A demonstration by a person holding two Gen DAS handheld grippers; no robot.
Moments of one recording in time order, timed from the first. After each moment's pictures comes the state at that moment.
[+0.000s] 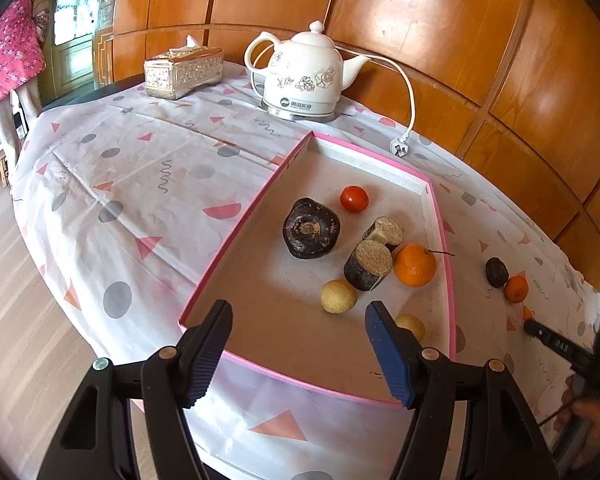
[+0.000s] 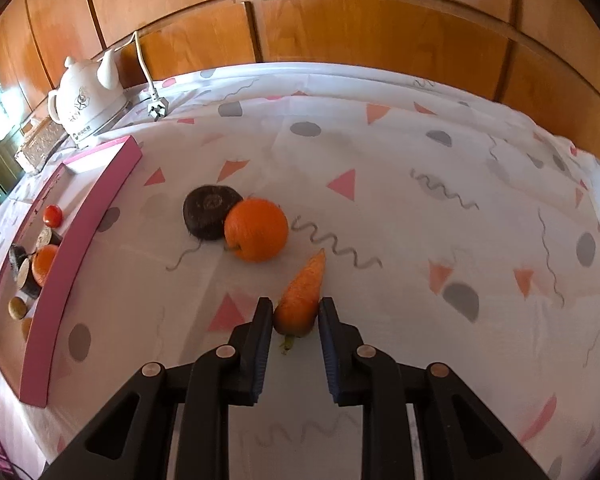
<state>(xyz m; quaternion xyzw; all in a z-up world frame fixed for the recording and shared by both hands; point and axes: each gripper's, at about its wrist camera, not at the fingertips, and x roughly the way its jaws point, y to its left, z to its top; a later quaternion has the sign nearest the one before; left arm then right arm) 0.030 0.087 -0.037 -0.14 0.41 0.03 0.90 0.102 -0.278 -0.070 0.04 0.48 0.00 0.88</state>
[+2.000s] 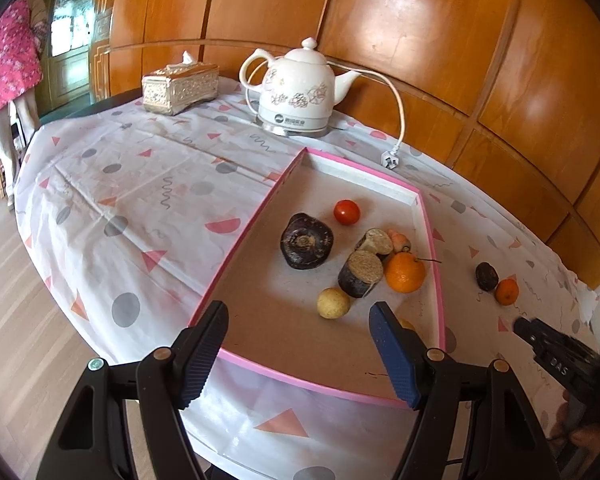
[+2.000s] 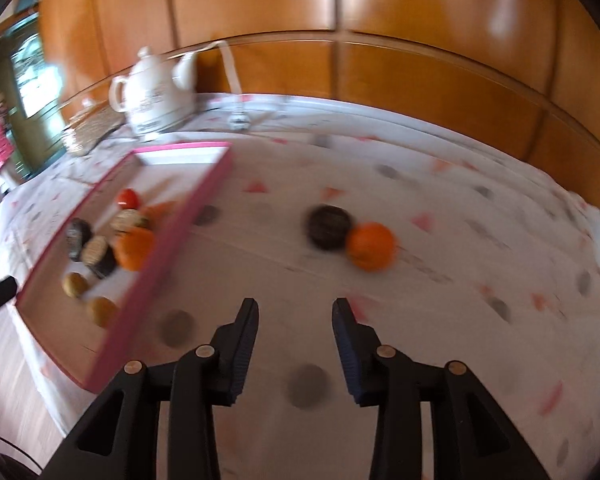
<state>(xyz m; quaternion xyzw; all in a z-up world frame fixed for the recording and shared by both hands) 0.019 0.087 -0.025 -0.13 0.39 0.02 0.91 0.067 -0.204 -0.035 -0.01 0.42 0.03 0.91</state>
